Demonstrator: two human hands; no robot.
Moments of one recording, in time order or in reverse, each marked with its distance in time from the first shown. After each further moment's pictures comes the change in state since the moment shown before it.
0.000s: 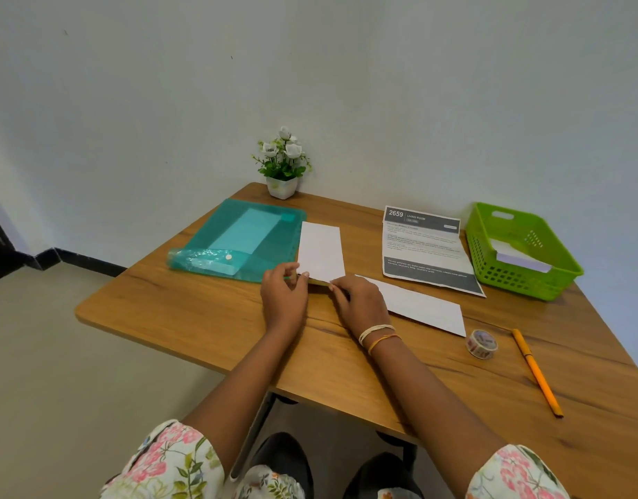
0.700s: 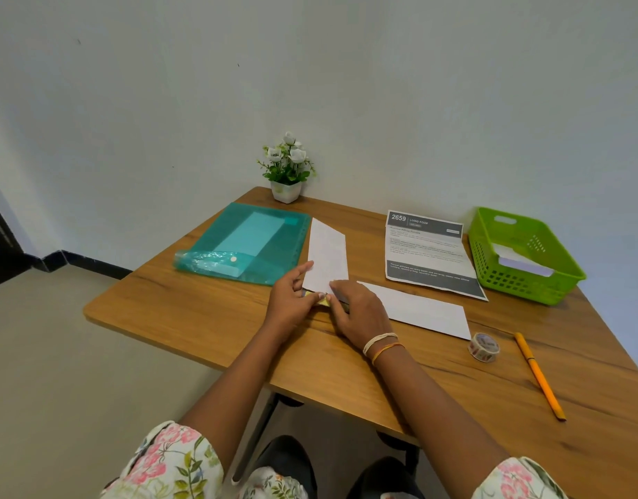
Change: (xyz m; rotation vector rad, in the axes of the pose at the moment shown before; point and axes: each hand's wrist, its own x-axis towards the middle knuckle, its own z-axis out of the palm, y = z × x) left_hand 0.002 -0.003 -0.012 -0.262 -0.366 -0.092; right_hand -0.013 -0.008 -0.003 -0.014 -0.004 -0.120
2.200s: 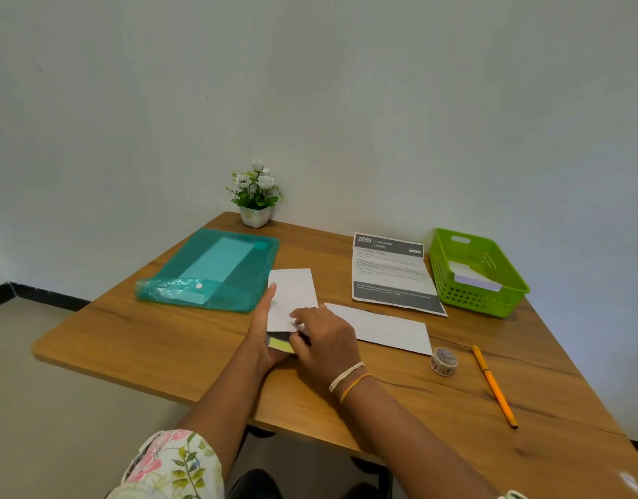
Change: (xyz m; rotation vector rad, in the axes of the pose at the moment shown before) left_hand 0.007 0.009 0.024 -0.864 -0.111 -0.583; right_hand -0.016 -0.034 -0.028 -0.137 0.133 -0.174
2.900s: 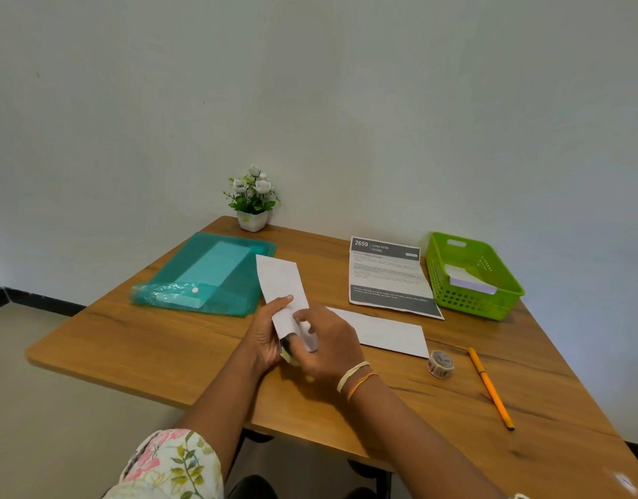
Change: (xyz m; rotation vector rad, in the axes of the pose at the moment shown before) left_hand -0.005 0.000 0.005 0.025 -0.064 0.041; right_hand -0.001 0.010 -0.007 0.184 -0.088 0.140
